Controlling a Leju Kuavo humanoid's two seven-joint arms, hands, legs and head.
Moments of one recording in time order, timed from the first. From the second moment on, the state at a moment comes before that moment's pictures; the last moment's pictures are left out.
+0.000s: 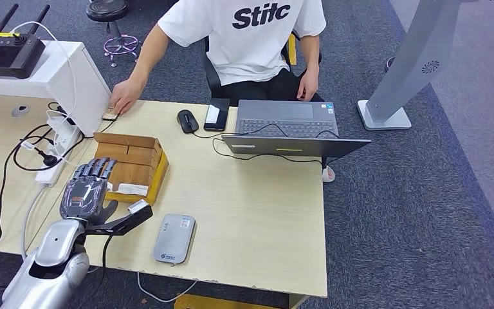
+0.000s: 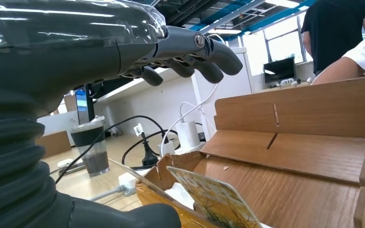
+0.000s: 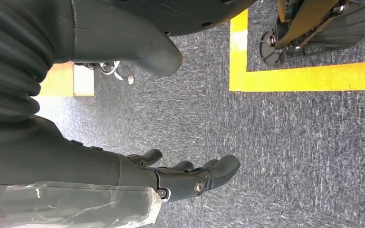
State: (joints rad) left arm -0.21 0.31 -0.26 -1.11 -1.27 0.14 0.08; right arm -0.02 0.15 0.03 -0.18 0.11 -0.51 0.09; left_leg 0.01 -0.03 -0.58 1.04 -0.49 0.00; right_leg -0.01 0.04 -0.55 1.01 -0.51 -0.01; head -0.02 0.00
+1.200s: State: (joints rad) left arm -0.25 0.24 -0.25 -0.97 -1.26 0.17 0.04; right arm -0.02 0.15 0.03 -0.18 0.13 -0.49 0.10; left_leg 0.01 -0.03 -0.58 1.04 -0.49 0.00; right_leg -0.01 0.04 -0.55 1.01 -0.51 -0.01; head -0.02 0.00
